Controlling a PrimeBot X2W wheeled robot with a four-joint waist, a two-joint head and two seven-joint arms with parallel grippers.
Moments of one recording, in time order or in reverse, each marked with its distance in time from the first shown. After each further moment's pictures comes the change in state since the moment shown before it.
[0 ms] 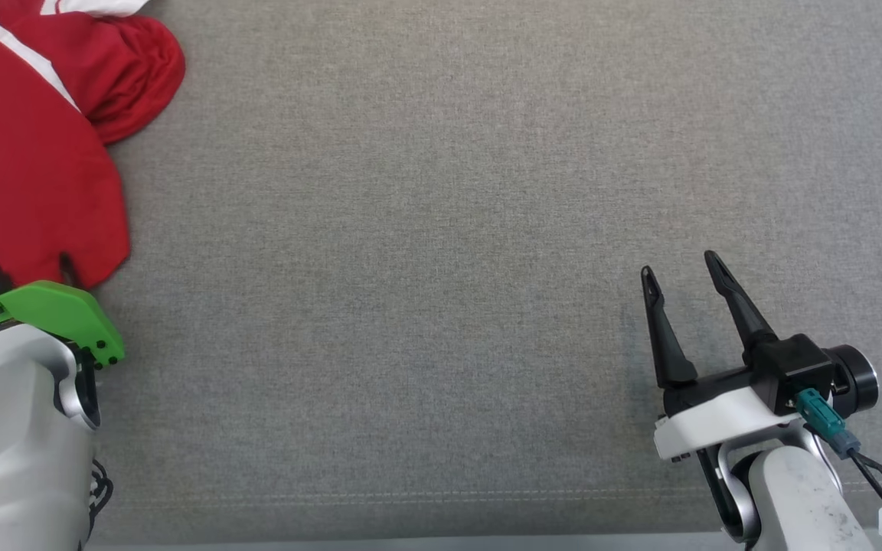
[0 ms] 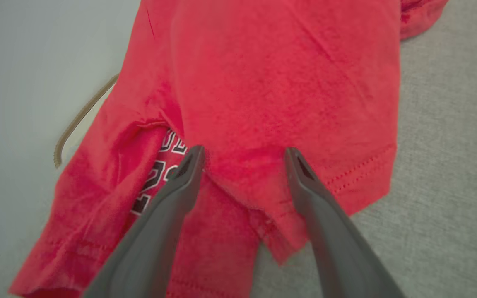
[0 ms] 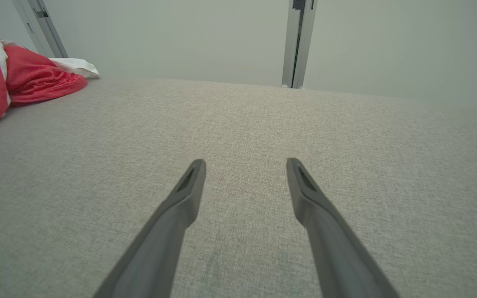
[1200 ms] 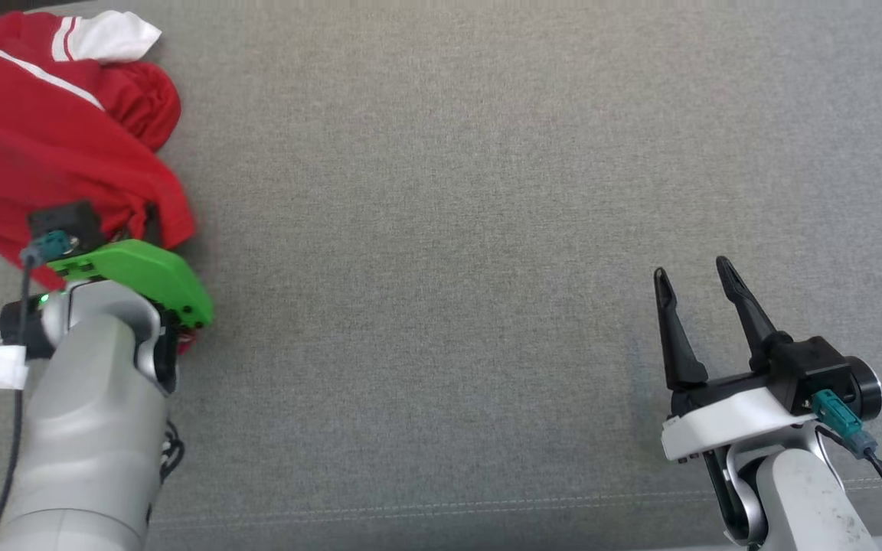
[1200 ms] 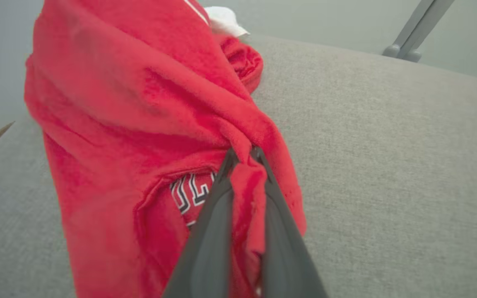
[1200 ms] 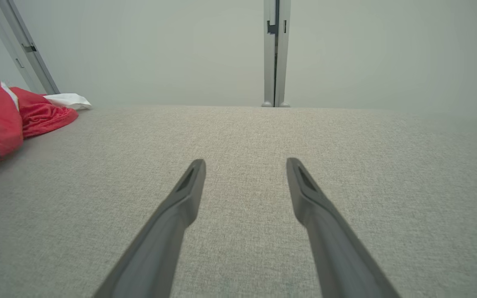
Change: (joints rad) left arm -0.094 -0.094 -0.083 0.066 -0.027 -0.160 -0.063; right arm -0.011 -0.001 -0.017 0.027 0.070 0.000 -0.012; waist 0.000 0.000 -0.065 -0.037
